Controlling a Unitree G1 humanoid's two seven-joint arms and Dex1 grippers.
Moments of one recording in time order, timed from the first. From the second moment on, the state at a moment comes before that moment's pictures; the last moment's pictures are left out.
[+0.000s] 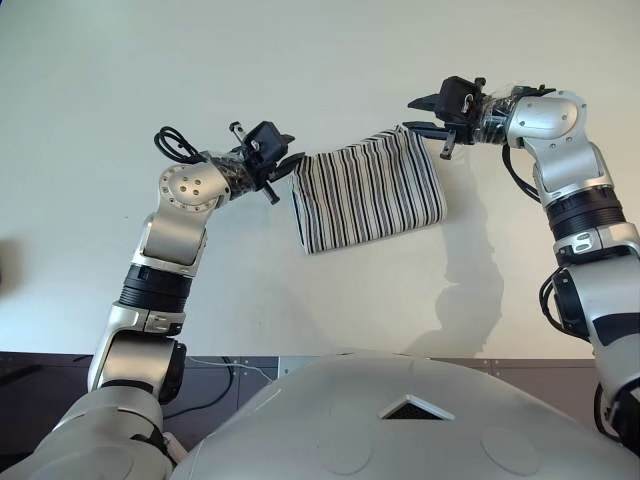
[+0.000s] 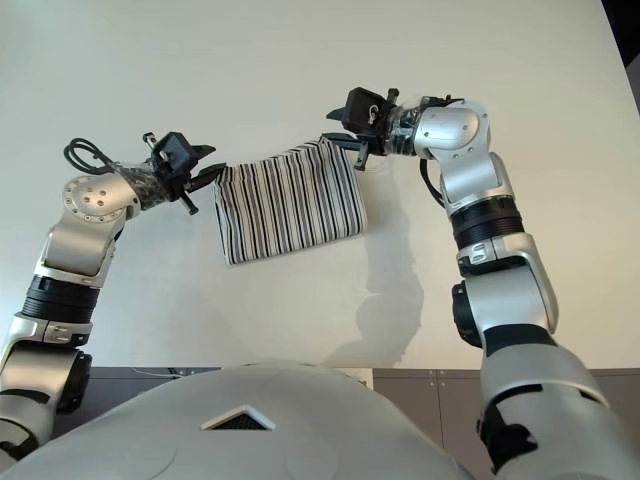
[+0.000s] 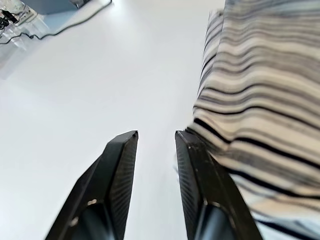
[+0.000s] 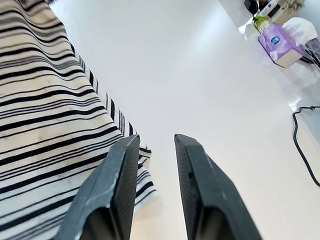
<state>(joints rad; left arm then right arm) -0.20 0.56 -0.25 0.10 0.05 0.19 -0.67 -0.61 -0.44 0.30 0.61 -0.04 -0.22 0.97</state>
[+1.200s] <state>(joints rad) -0.44 0.50 -0.10 0.38 0.12 -0.08 -0.43 -0.56 -0.70 -0.17 1.30 0.15 0.00 0.14</state>
